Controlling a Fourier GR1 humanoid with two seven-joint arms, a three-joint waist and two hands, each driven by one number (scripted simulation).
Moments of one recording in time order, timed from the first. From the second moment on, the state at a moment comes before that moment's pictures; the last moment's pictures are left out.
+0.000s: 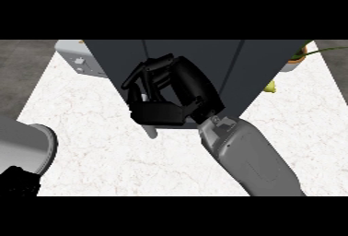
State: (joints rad) left arm 0.40 0.59 -0.16 -1.82 0.74 -0.03 -0.57; right arm -0.78 -0.01 0.40 -1.51 -0.23 -0.20 0.43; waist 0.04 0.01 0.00
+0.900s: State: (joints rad) left arm 0.38 0.59 -0.14 -1.86 0.73 -0.05 -0.52; right arm -0.92 -0.03 0.28 -1.13 -0.34 0.18 0.11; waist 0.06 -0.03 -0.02
